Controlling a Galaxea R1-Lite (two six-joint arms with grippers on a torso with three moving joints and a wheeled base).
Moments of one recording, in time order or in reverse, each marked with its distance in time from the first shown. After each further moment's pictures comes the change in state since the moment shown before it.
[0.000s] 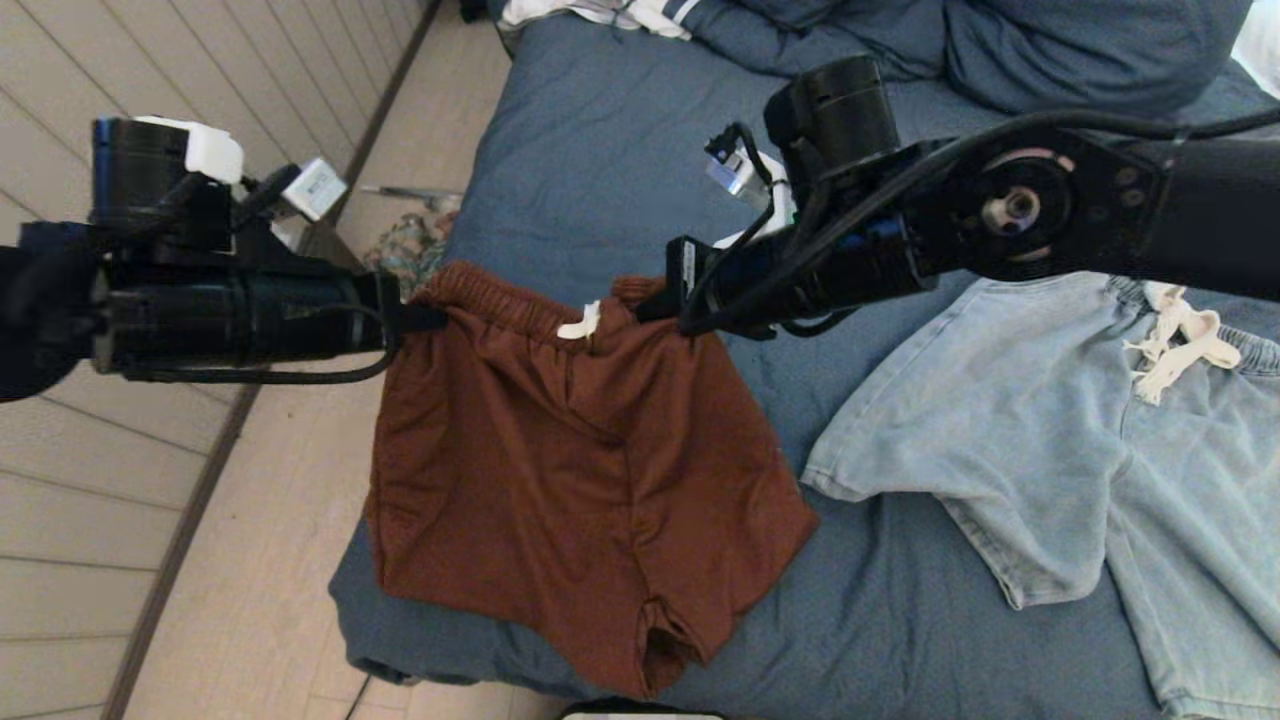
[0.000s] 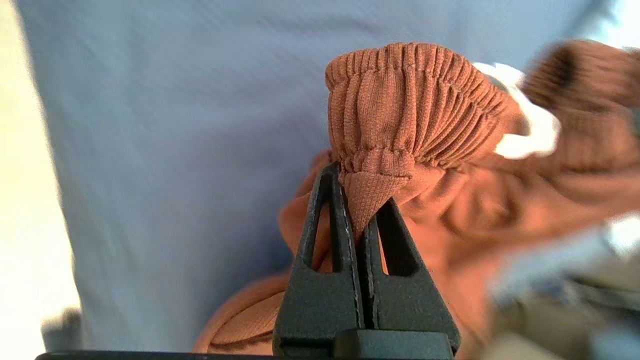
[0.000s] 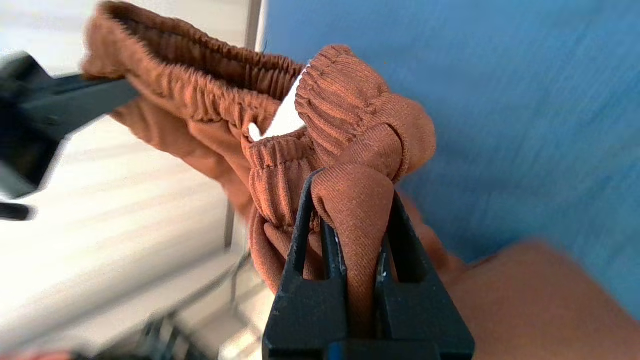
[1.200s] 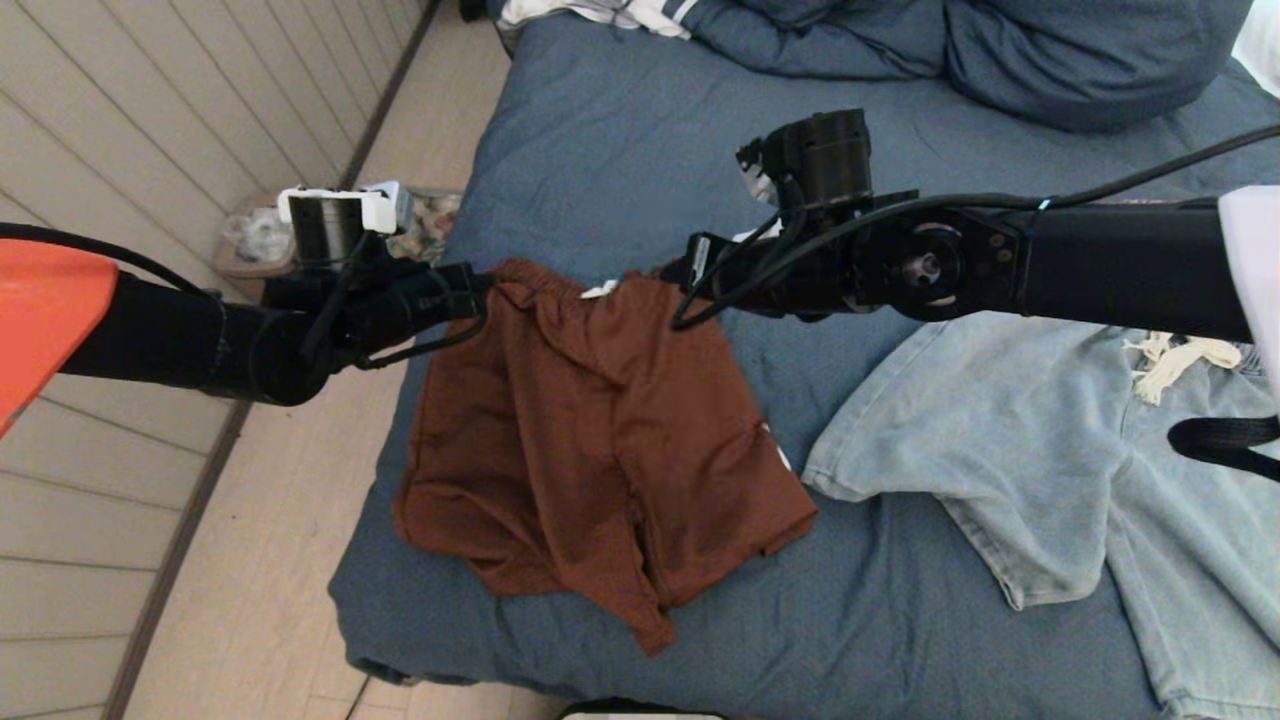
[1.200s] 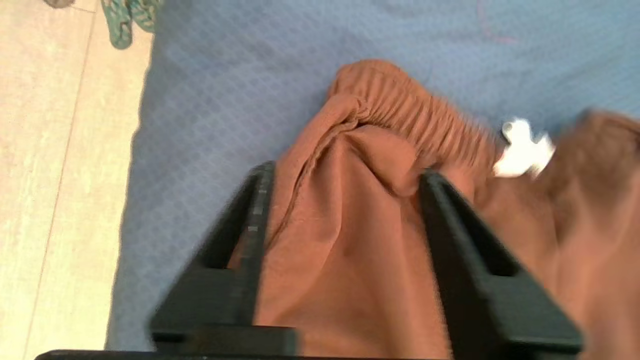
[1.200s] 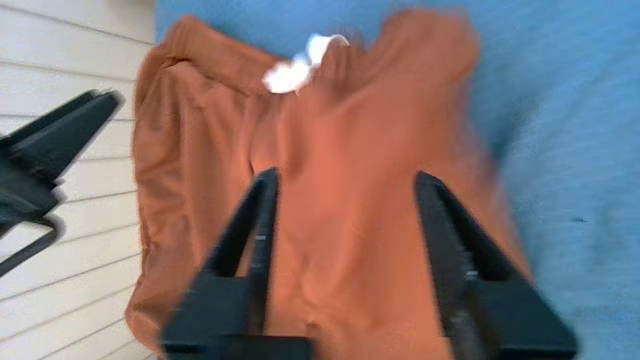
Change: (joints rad) left arm -0.030 0.359 -0.157 -0.428 0.341 -0.052; right arm -0.085 0.095 0.026 -0.264 -0.243 -0.004
